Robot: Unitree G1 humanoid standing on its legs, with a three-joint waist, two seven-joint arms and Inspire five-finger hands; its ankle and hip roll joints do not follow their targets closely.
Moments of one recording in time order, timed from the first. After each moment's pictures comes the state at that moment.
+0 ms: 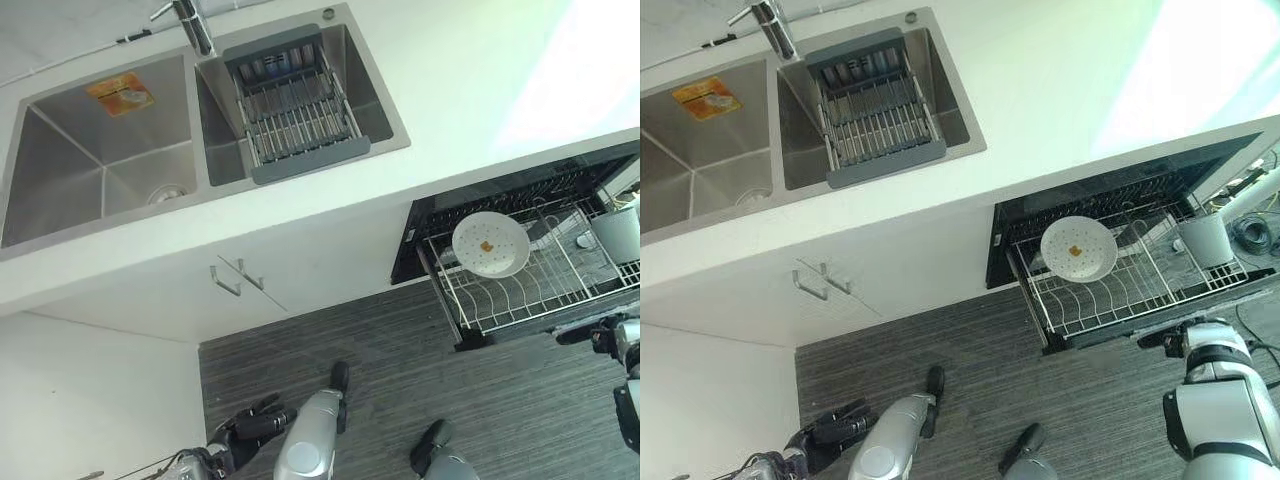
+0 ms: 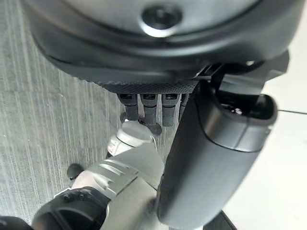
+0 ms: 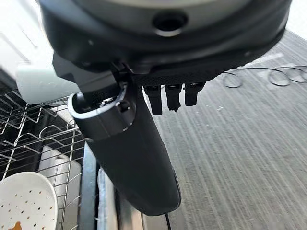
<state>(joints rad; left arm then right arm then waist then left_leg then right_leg) 0.05 0.41 -0.16 0.87 -0.70 0.14 -0.42 -0.81 -0.83 0.18 1.31 0.18 0.44 -0.02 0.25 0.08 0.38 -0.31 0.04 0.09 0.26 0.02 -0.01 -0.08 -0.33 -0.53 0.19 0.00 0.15</state>
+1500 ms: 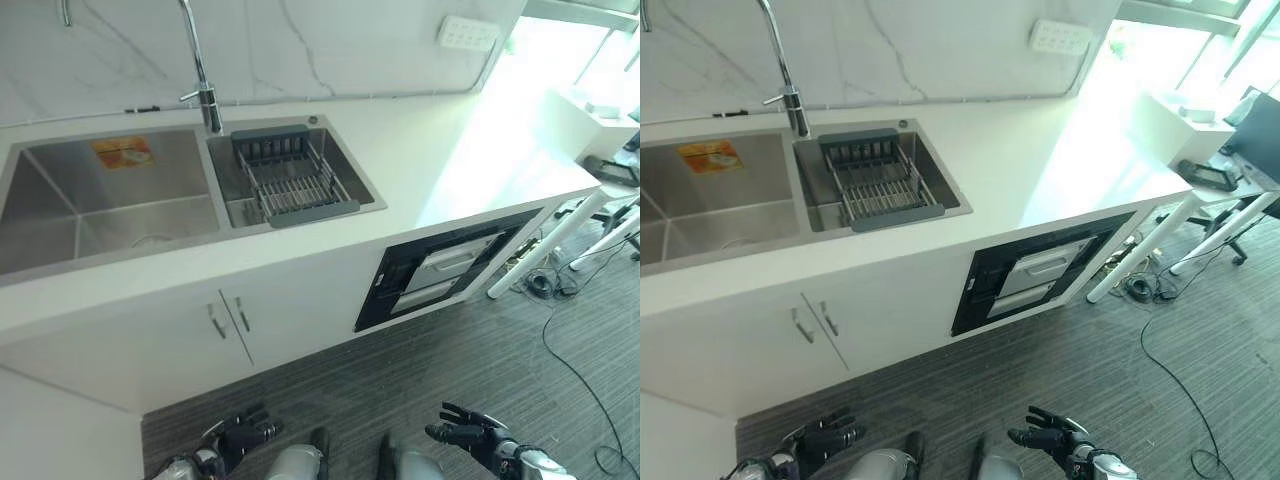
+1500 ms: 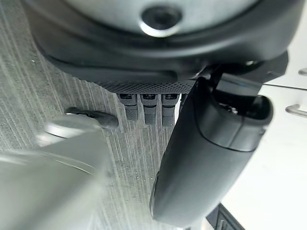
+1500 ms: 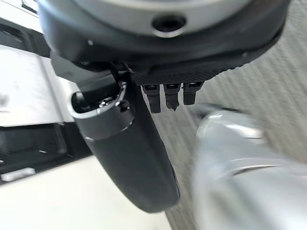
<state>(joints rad) -0.08 0.36 -0.09 1.10 -0.56 0.02 -0.42 -0.04 -0.35 0.08 1.14 0.41 -0.02 0.37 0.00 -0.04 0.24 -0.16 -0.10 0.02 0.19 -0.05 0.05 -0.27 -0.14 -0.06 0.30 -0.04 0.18</state>
